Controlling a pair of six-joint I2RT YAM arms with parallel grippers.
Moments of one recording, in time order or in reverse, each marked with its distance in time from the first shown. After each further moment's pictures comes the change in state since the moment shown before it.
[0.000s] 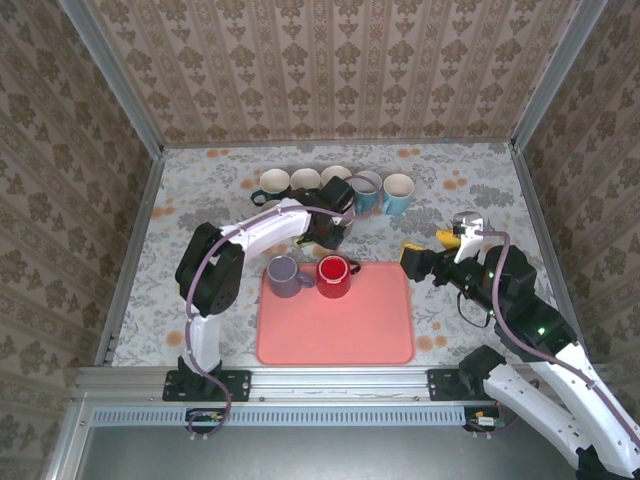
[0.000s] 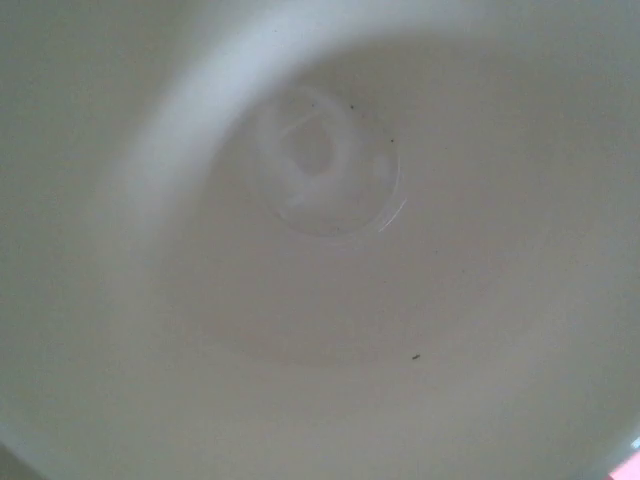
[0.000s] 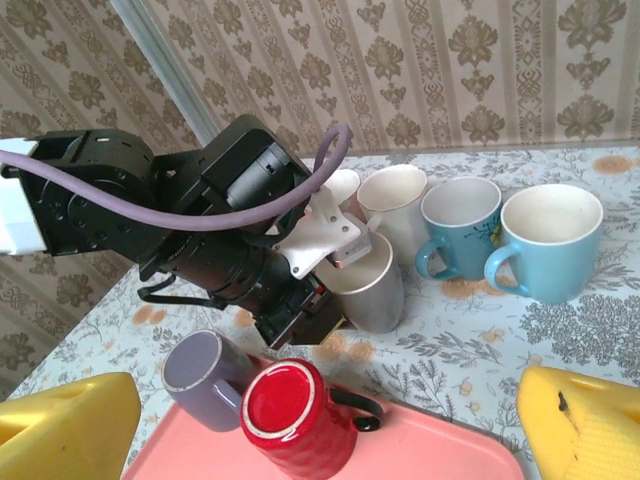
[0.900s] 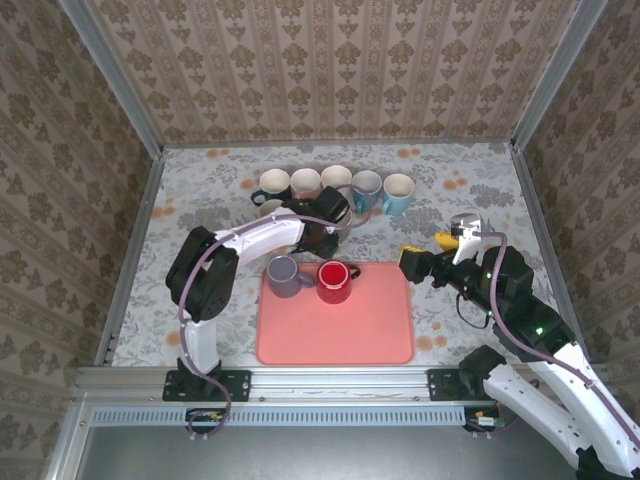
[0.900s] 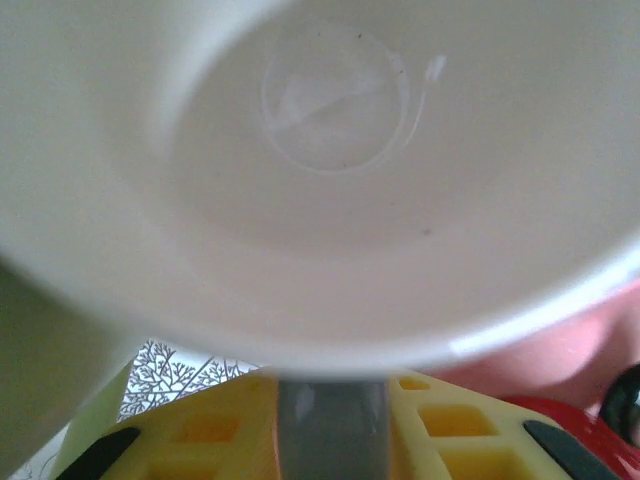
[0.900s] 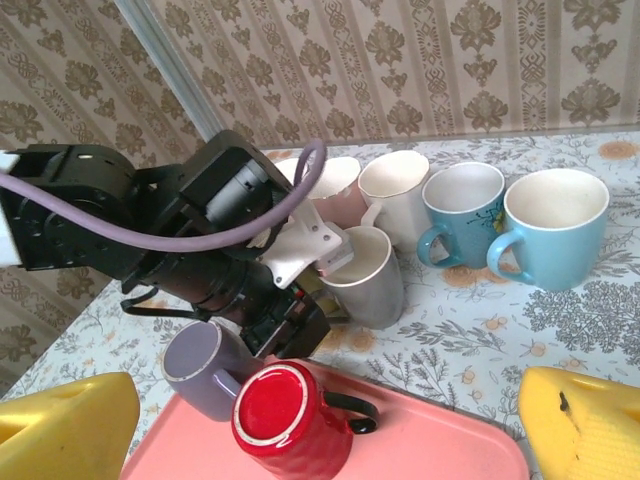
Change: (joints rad) left arm 0.002 -0.082 -0.151 0.070 0.022 -0.055; right arm 0.000 0.000 -0.012 -0.002 -0.012 0.012
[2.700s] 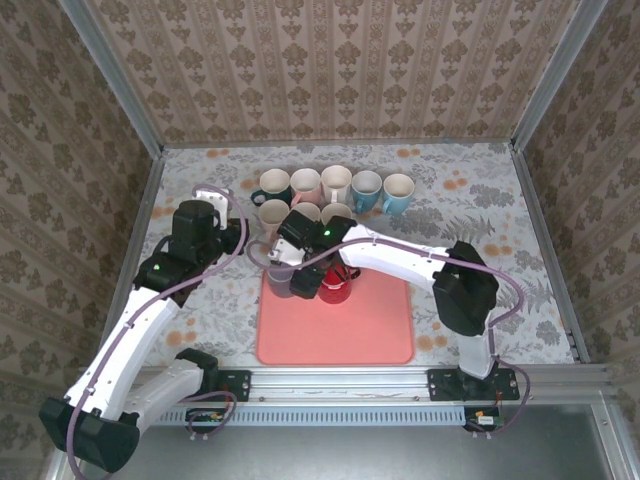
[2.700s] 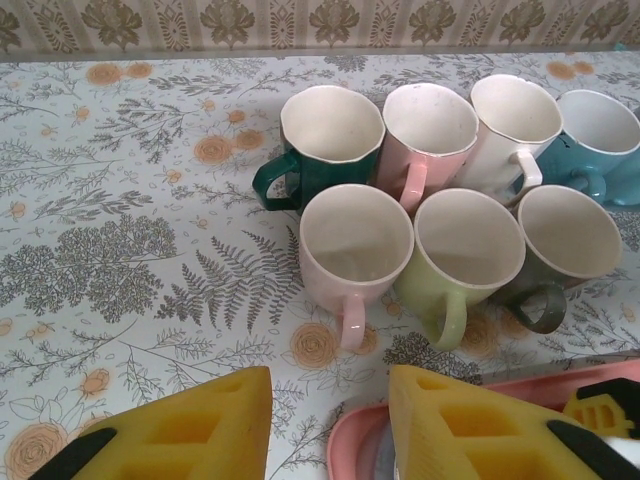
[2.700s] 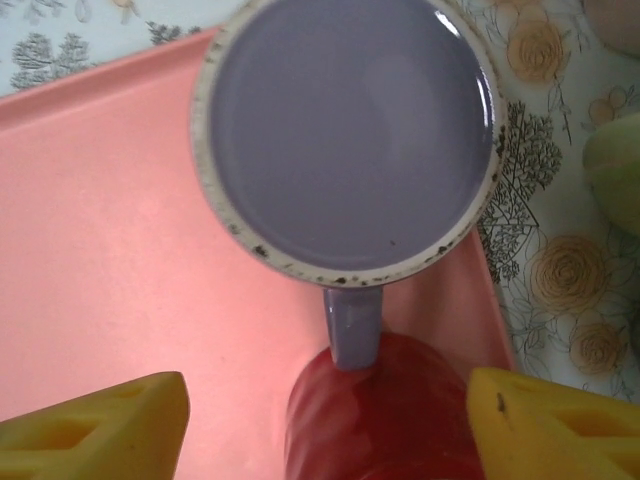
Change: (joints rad) left arm 0.373 -1.004 -0.494 0.142 -0.006 0.025; right arm 0.418 1.410 0.845 -0.393 0.014 -0.640
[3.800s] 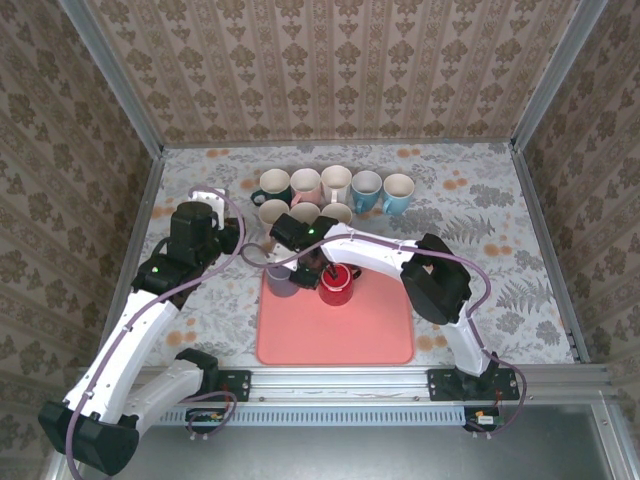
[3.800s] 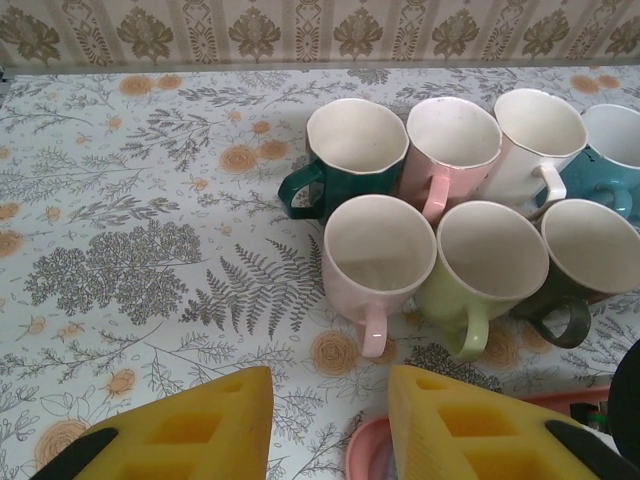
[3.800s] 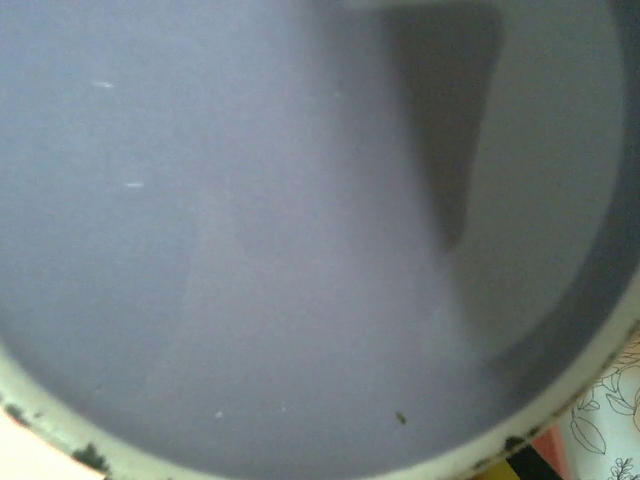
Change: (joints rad) left arm 0.000 -0.017 -0.006 0.006 -0.049 0.000; right arm -0.021 0.168 0.092 -0.028 -0.010 -0.003
